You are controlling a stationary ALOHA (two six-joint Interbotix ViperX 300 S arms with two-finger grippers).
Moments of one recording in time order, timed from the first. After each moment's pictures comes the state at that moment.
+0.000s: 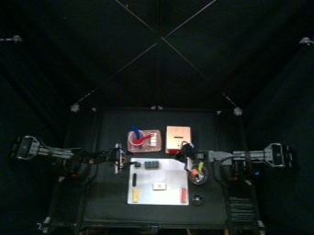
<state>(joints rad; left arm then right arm) -0.04 -0.57 1.01 -0.67 -0.23 0.69 -0.15 -0.44 0.98 -0.18 -0.06 0.31</state>
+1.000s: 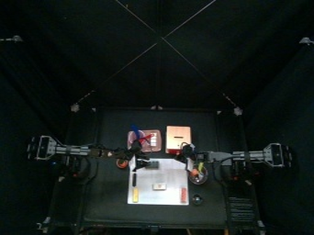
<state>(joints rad) 0.13 -0.24 0.67 -0.95 0.30 0.68 -0.15 -0.42 1.01 -0.18 -0.04 0.31</state>
